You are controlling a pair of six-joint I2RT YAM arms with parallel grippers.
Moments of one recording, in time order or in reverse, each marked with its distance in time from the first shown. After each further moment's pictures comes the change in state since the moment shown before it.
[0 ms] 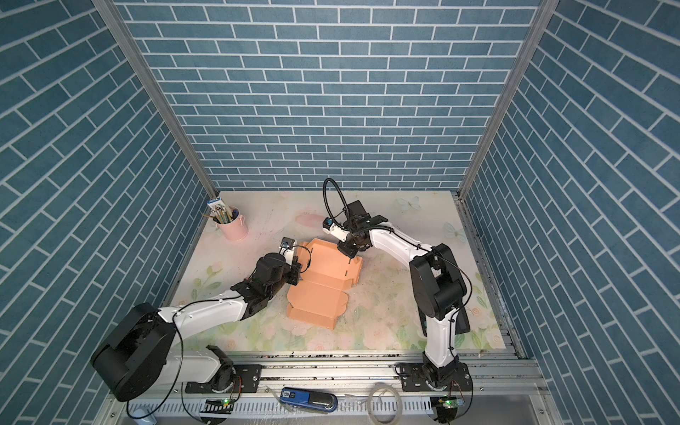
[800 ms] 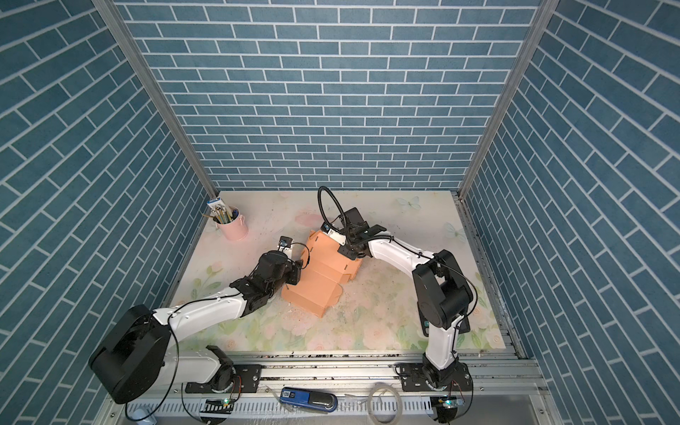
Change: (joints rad) left arm -0.003 -0.021 0.058 -0.180 -0.017 -0.110; right arm 0.071 -0.099 -0.139 0.183 0.282 -0.079
